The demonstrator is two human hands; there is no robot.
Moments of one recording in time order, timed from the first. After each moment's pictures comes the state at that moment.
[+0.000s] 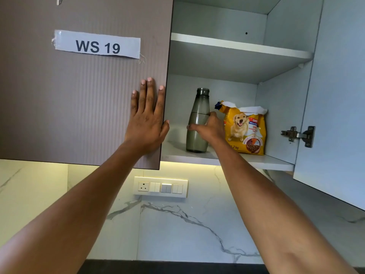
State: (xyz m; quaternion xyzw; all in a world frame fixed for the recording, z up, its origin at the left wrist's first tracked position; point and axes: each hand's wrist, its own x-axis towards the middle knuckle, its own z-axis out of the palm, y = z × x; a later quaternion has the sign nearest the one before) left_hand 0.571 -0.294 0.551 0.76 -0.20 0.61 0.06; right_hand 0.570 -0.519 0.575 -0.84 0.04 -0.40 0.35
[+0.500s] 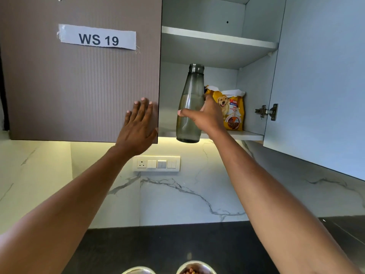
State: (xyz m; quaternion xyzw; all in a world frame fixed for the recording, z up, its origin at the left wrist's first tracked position) left_hand 0.496 -0.255 0.484 0.85 -0.29 0.41 0.14; right_hand 0.399 -0.471 0.552 -0.82 0.00 -0.44 0.37
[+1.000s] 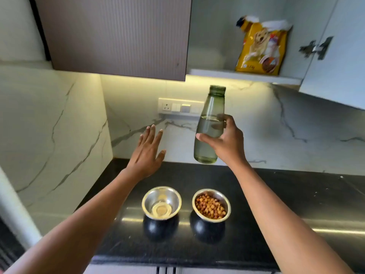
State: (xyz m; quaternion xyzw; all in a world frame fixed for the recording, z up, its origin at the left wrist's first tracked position) left_hand 0.404 -0.200 0.253 0.93 -0.23 0.22 0.18; right_hand 0.315 -0.450 0.337 -0.85 0.00 -0.35 0.40
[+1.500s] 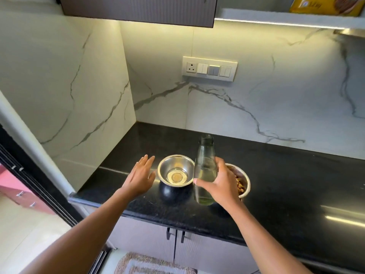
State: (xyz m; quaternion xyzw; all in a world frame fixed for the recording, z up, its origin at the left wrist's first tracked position) left_hand 0.350 -0.144 0.069 0.97 -0.04 -0.01 0.22; right_hand 0.295 -0.439 0.117 -0.91 -0.01 -0.13 0.40
